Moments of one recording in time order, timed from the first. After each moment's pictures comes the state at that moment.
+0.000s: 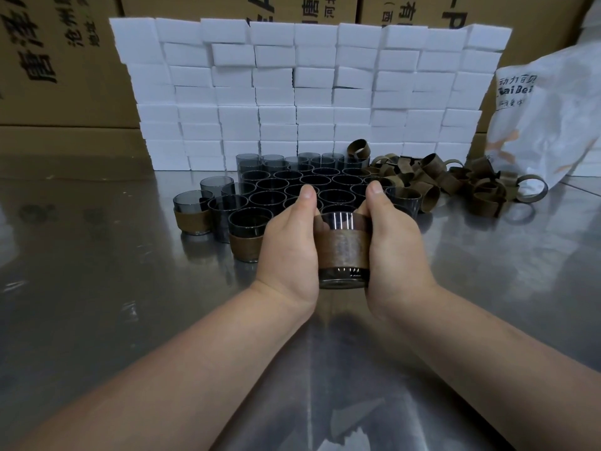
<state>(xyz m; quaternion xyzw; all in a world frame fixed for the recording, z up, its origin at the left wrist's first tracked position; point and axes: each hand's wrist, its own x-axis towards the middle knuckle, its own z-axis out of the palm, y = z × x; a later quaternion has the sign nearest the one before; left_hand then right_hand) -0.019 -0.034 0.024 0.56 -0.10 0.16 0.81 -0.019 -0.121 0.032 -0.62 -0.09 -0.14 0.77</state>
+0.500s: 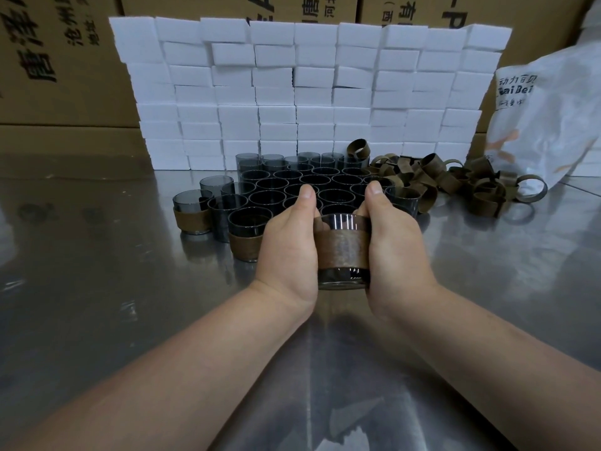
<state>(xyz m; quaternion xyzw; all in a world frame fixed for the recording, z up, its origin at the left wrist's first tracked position) -0.019 -0.035 0.024 0.55 -0.08 0.14 0.82 -0.016 -0.120 0.033 -0.62 -0.08 -0.14 0.77</state>
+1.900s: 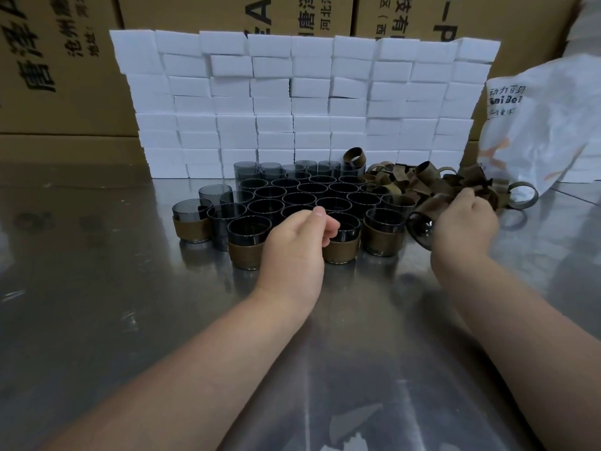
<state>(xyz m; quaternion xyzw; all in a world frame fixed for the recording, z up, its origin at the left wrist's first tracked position) -0.023 -0.032 0.029 0.69 -0.08 0.21 0.69 0.068 -0.218 0.025 -0.68 0.21 -0.42 0.57</state>
